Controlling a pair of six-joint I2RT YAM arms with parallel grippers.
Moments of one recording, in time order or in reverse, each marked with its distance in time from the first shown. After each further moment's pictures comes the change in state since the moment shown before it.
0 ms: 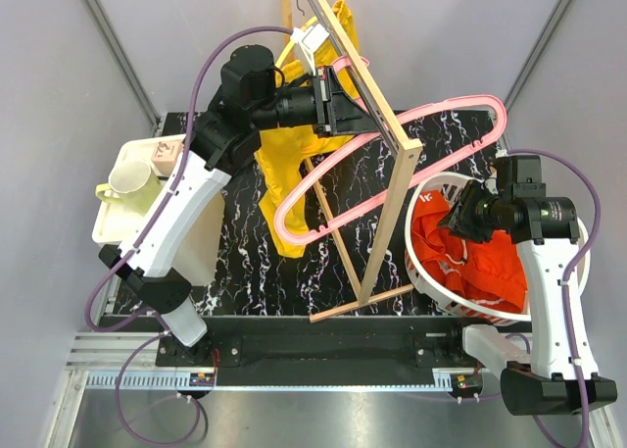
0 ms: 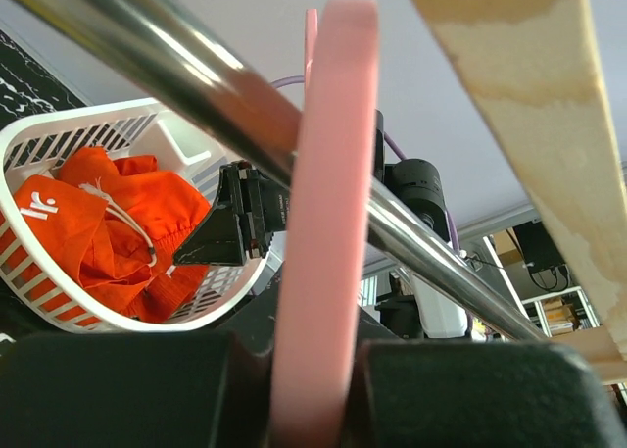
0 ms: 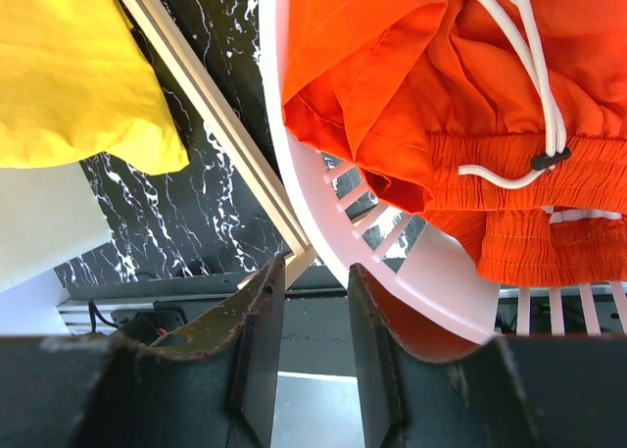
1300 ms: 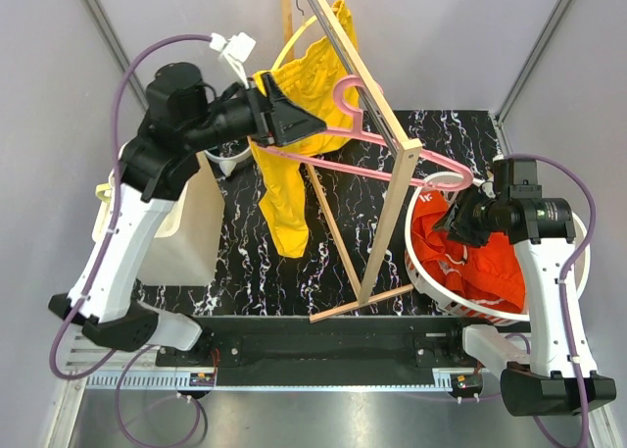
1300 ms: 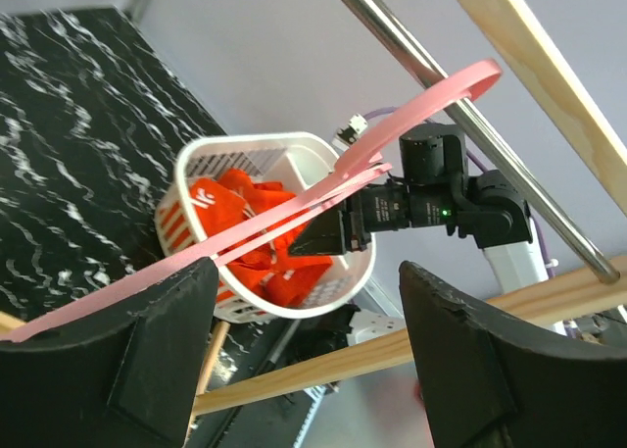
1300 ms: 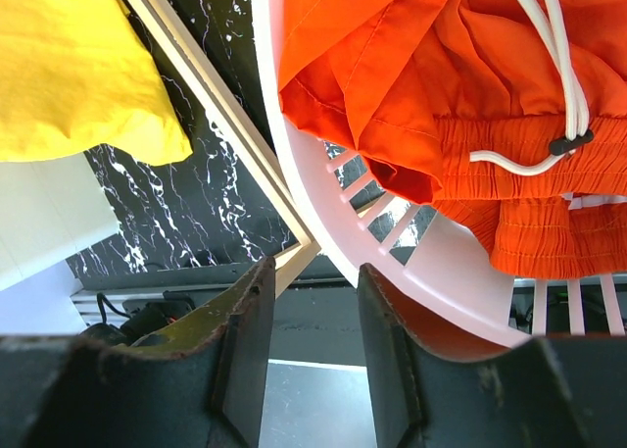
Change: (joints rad) left arm 0.146 -0.265 -0.190 -0.134 -0.138 0.208; right arm 0.000 -0.008 -0.042 0.003 -0.027 0.028
